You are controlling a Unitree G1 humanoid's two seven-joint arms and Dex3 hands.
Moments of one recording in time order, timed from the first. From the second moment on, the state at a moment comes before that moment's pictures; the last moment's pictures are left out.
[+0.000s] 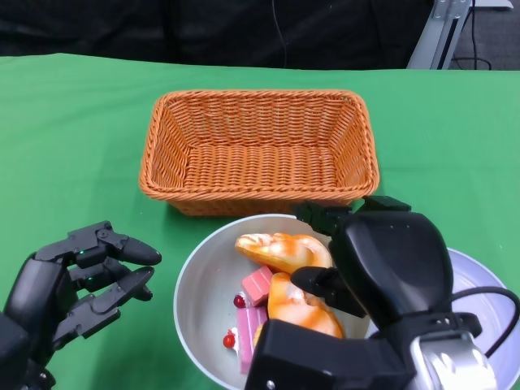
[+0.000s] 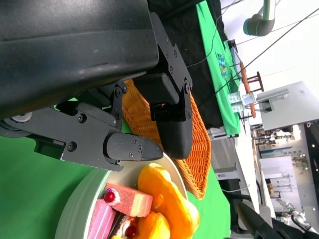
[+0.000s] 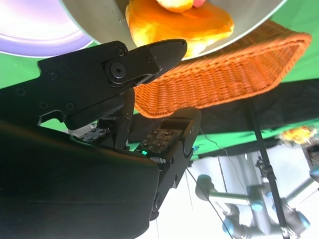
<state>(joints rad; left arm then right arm) 0.06 0.15 0.13 0.09 -0.17 -0.32 -0.31 0.00 0.12 0.48 -0.43 -1.35 0.35 0.17</state>
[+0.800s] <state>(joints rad) 0.06 0.15 0.11 0.10 -0.15 -0.35 -0.31 -0.07 0.13 0.52 -0.25 -1.31 0.42 0.18</state>
